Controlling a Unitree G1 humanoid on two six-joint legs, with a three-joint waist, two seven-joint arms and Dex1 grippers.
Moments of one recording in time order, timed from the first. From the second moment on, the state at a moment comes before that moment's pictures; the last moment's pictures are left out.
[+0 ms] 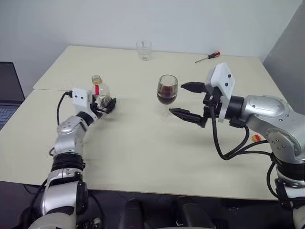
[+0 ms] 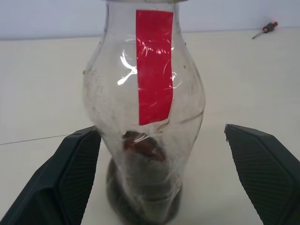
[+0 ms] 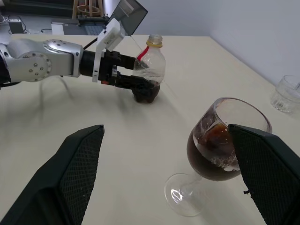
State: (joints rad) left arm -0.64 0.54 0.26 0.62 -0.25 0.07 -0.60; right arm -0.70 -0.66 0.07 -0.53 0.62 0.89 0.63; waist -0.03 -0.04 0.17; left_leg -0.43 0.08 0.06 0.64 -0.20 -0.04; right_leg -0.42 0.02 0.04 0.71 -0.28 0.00
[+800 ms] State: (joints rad) left arm -0.59 0.97 0.26 0.02 -0.58 0.58 -1.12; right arm -0.68 -0.83 -0.07 -0.24 0.59 0.76 0.90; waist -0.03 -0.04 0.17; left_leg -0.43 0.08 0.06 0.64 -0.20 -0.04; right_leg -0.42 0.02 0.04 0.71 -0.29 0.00
